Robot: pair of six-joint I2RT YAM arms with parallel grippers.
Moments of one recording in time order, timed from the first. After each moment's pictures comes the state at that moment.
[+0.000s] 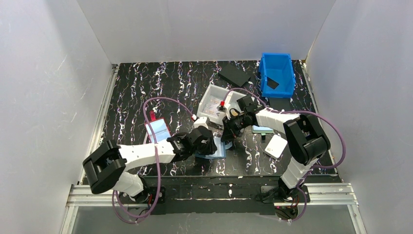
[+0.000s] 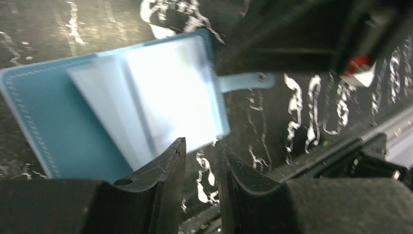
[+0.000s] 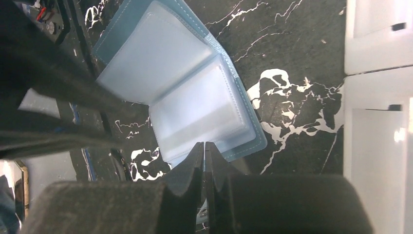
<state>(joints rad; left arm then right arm) -1.05 1.39 0.72 -0.09 -0.20 -0.86 0.51 1.73 0.95 -0.31 -0.86 -0.21</state>
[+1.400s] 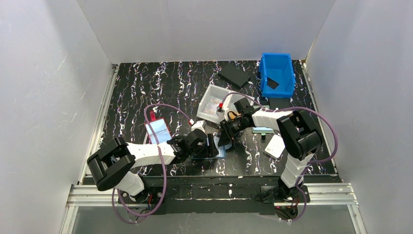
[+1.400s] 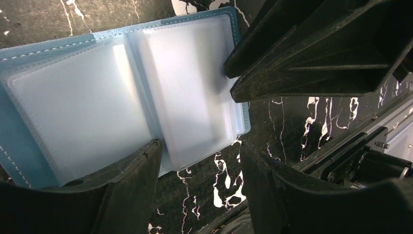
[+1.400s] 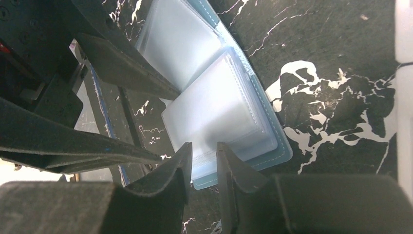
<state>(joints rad) -0.99 1.46 0.60 0.07 -0.09 -0.91 0.53 1.81 0.95 -0.29 -0.93 -0.07</state>
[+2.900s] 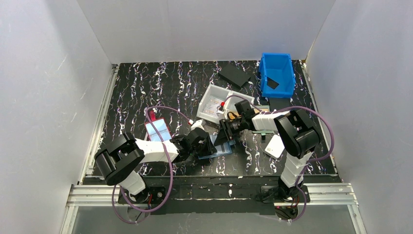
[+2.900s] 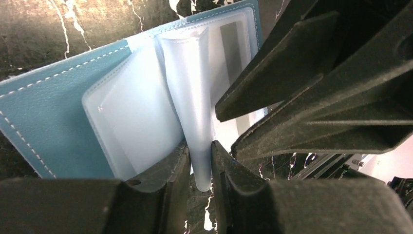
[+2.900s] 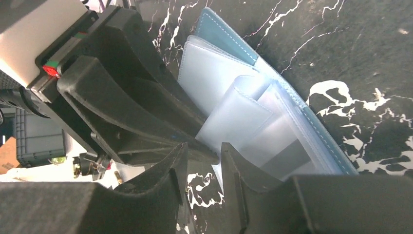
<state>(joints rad) -0.96 1.56 0.60 0.18 -0.06 -0.99 0.53 1.83 0.88 -0.03 -1.05 0.21</state>
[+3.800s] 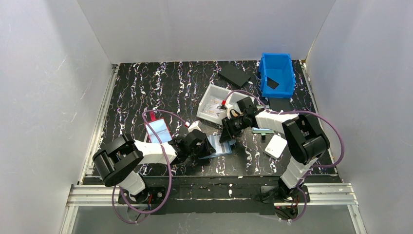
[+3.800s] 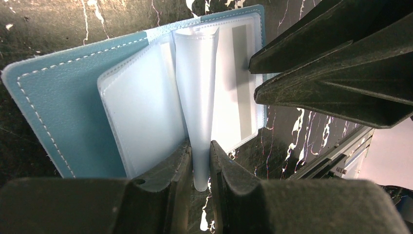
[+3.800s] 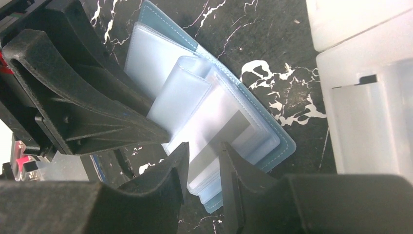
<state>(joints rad) -0.95 1.54 0.54 0.23 -0.09 -1.08 0.51 1.74 0.92 -0.23 -0.79 0.00</state>
